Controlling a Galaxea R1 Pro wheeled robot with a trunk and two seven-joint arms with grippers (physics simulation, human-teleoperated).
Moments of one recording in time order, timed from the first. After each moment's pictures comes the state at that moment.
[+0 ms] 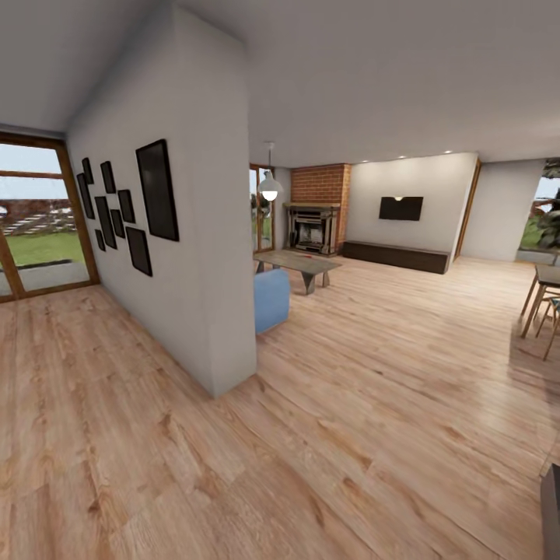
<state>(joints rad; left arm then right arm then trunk) -0.24 0.03 0.12 0.00 0.27 -0.03 0.11 -0.14 0.02 0.30 0.03 -0.12 -0.22 -0.08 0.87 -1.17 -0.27</state>
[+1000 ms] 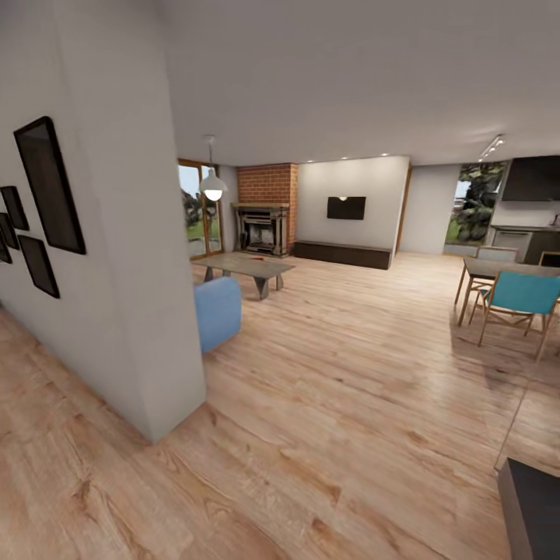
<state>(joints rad) -0.24 0.03 0.12 0.00 0.27 -0.03 0.11 -0.14 0.02 0.30 0.03 -0.12 -0.22 -0.08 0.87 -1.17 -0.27</state>
